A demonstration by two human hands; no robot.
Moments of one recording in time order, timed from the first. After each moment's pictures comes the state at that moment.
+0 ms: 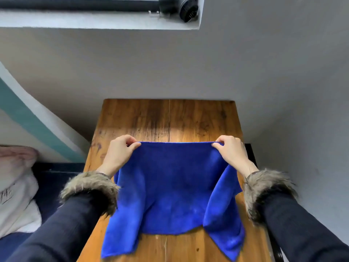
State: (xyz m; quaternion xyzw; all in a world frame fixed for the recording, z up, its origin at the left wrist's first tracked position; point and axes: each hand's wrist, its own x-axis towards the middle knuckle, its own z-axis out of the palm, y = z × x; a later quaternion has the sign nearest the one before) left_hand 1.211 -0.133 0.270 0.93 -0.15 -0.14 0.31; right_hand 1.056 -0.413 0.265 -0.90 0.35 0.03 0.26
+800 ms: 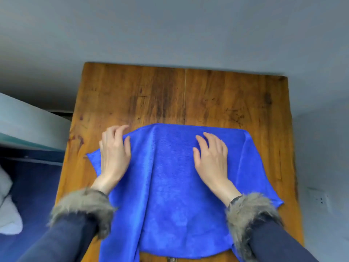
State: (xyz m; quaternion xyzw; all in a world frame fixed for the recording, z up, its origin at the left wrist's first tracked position) left_hand 1.283 -0.127 0.112 0.96 -0.16 -0.01 0.22; right_hand 1.153 -0.340 0.105 -0.96 0.24 -0.03 0.14
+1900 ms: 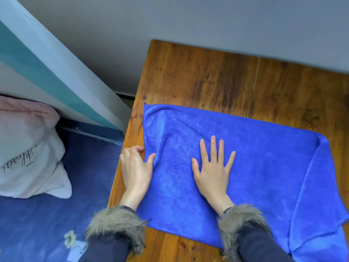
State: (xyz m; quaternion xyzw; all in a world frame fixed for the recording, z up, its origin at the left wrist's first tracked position) left_hand 1.253 -0.007 0.099 0.96 0.10 -0.14 0.24; right_hand 1.170 -0.180 0.063 -0.97 0.21 0.06 0.07
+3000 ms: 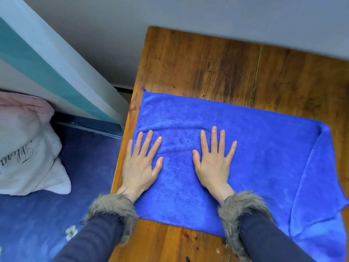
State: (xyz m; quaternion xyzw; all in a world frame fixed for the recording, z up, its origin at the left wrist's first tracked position) left_hand 1.242 0.023 0.060 0.95 -0.28 -0.10 0.05; right_hand 1.171 -0.179 0.060 -0.98 0.20 0.05 0.05
